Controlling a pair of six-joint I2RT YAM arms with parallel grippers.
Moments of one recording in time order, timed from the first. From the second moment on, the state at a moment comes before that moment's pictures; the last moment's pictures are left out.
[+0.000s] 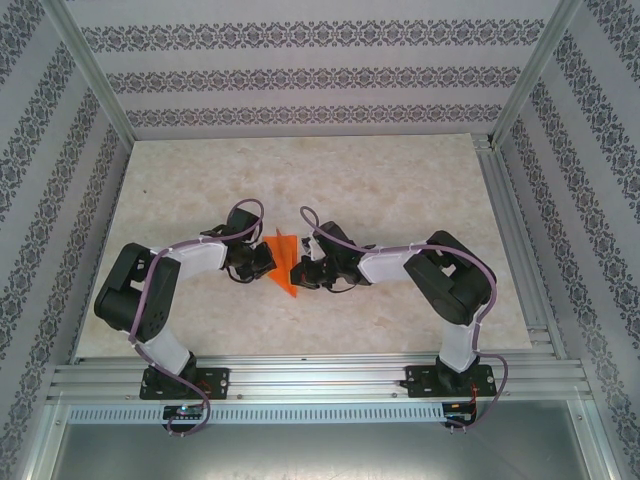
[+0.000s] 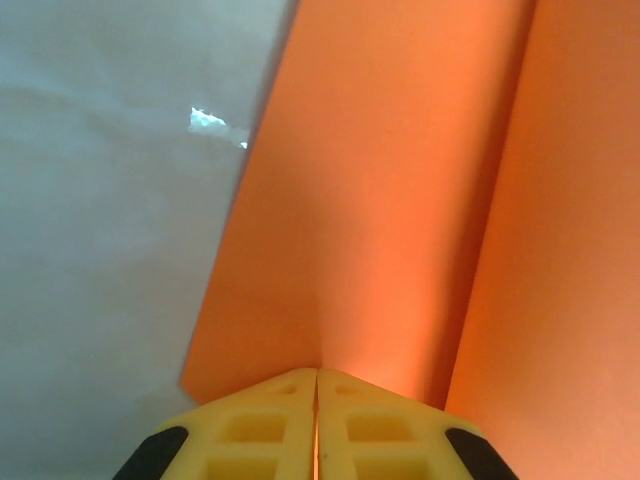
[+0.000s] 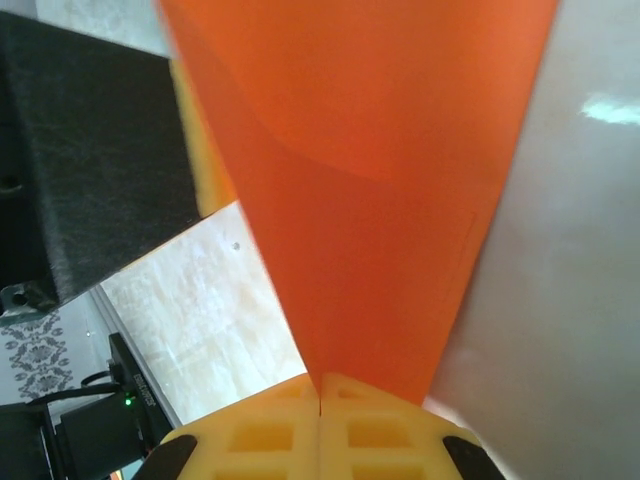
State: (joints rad) left arm -0.39 1.67 0.83 -0.33 0.33 -0.89; right arm 0.77 1.88 0.91 0.14 -0.57 0.86
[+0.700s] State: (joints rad) left arm -0.50 1.77 0.94 -0.33 0.34 -0.75; right arm 0.75 1.74 0.78 0.14 -0.51 0.91
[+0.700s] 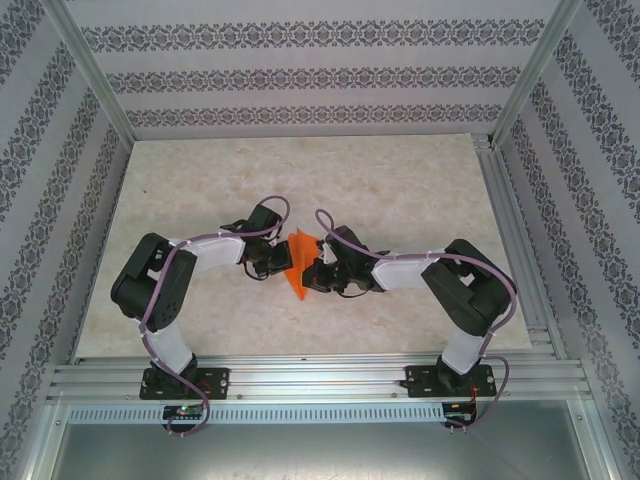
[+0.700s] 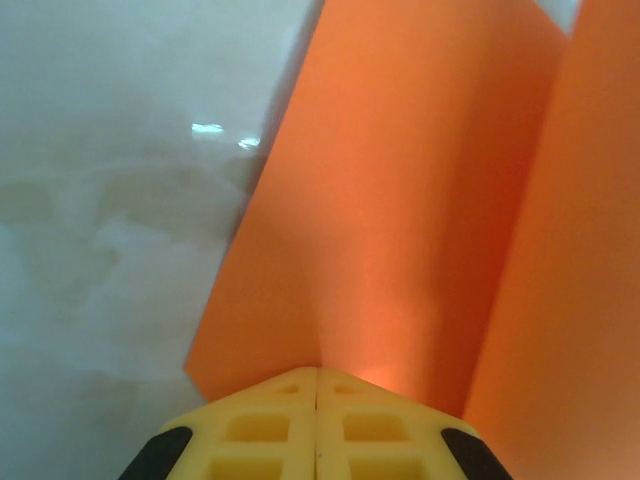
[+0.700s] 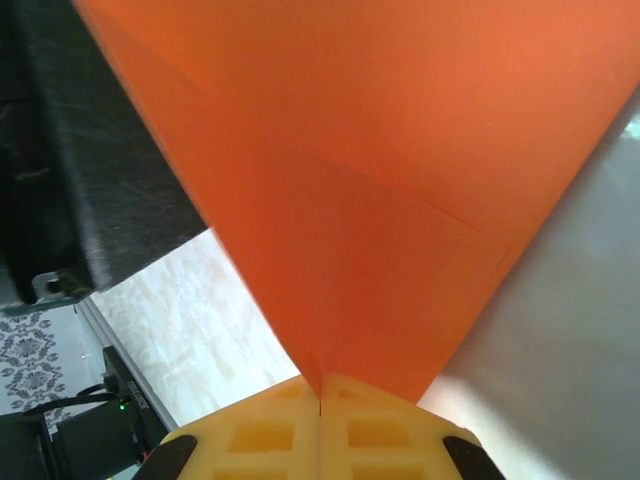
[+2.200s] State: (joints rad) left arm -0.54 1.80 0.98 -0.35 0.34 -0.73; right arm 0.70 1.73 0.72 0.10 -0.49 0.86
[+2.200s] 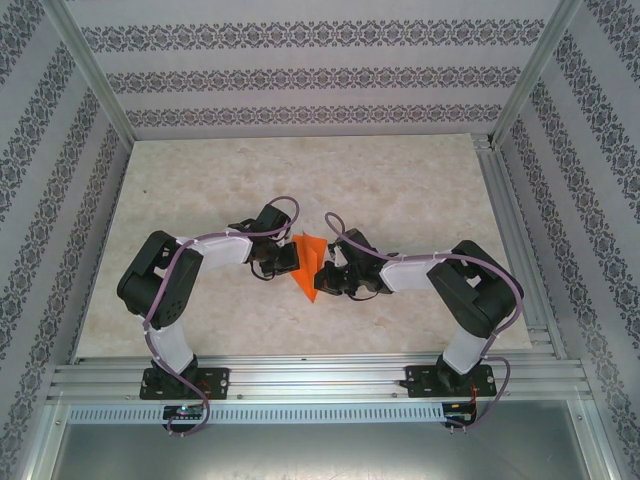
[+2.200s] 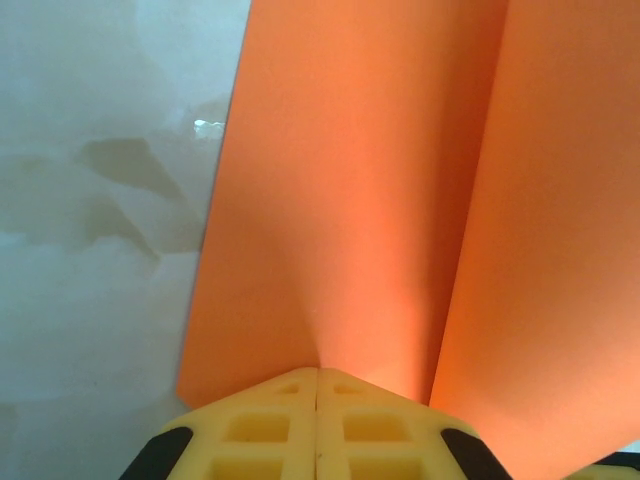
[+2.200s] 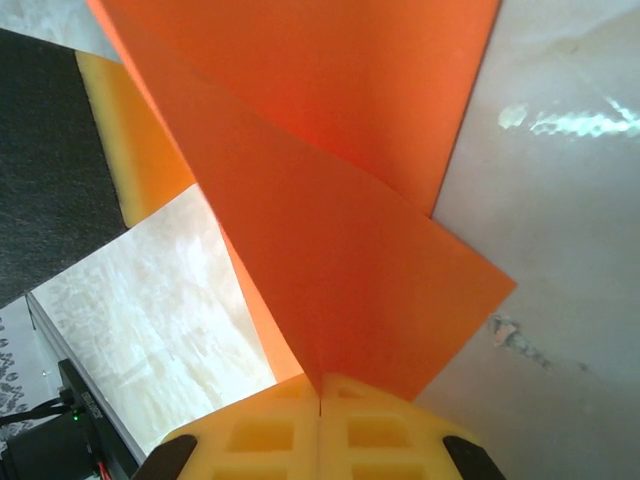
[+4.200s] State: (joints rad) left arm -0.54 1.80 0.98 -0.34 0.38 -0.78; right arm 1.03 1.85 1.18 -0.67 0.24 0.63
